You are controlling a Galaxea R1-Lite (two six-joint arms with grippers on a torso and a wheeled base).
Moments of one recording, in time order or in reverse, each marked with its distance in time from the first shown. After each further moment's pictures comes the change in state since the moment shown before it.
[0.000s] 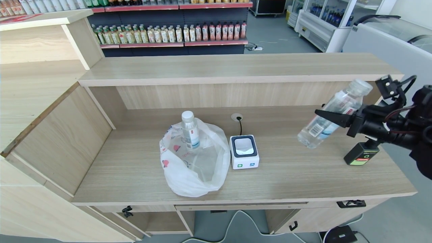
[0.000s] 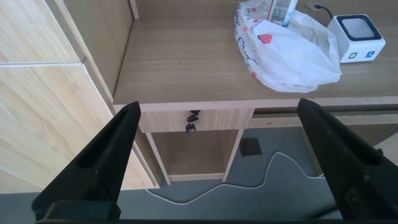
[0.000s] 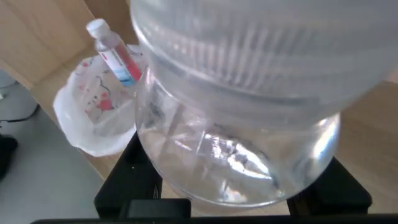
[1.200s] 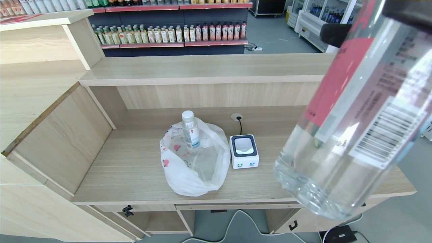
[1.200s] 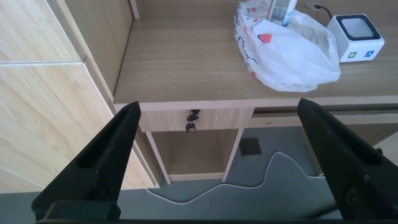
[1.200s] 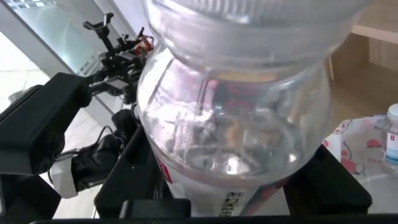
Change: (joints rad) left arm 0.000 0.000 0.000 0.000 0.000 0.000; right arm 0.857 -0.506 -0.326 0.719 -0.259 0.210
